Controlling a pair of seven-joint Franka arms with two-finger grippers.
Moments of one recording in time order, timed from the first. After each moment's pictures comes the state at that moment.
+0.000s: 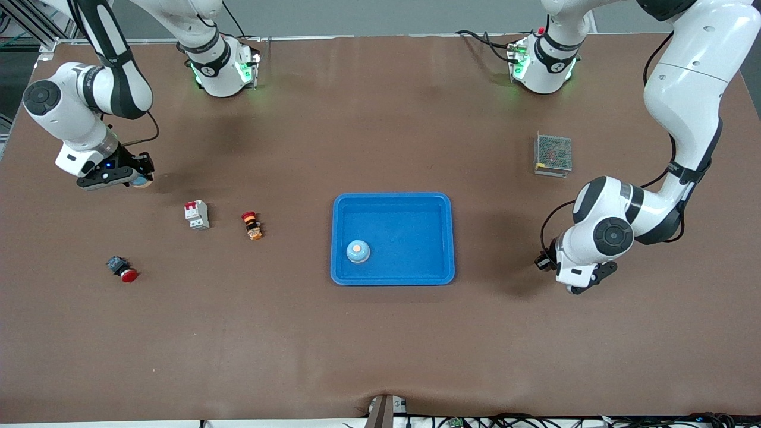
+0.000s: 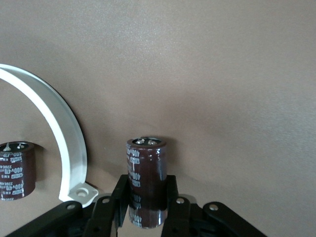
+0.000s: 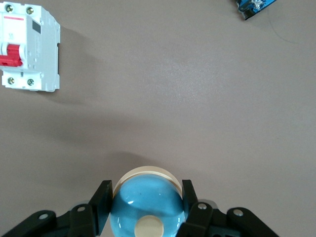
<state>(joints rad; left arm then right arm) 0.32 0.71 -0.53 -1.76 0.48 2.20 -0.98 -0.29 -0.04 -0.06 -2.67 -0.18 2.69 -0.52</state>
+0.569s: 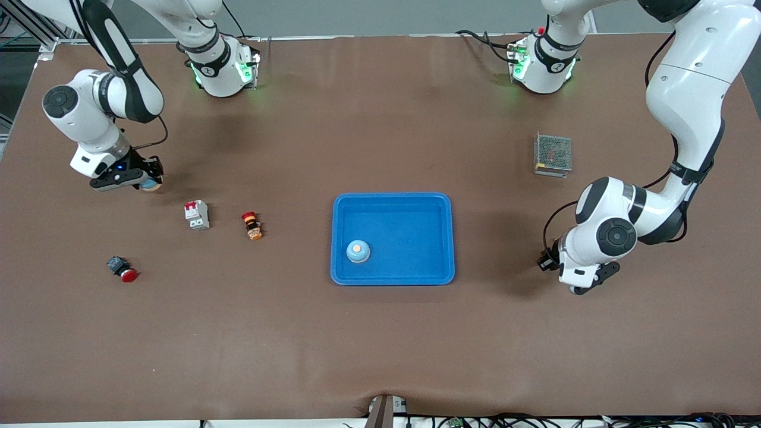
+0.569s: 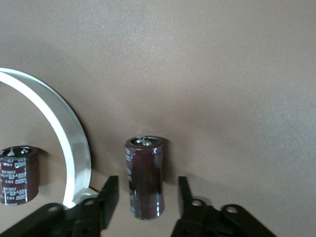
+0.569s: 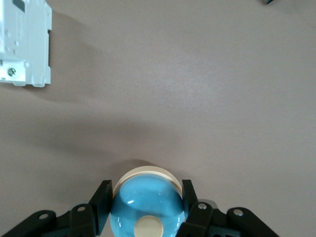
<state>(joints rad) 0.33 0.71 -0.53 -1.76 0.48 2.21 -0.98 -0.30 0.06 -0.06 -2.71 -0.18 2.86 -0.52</state>
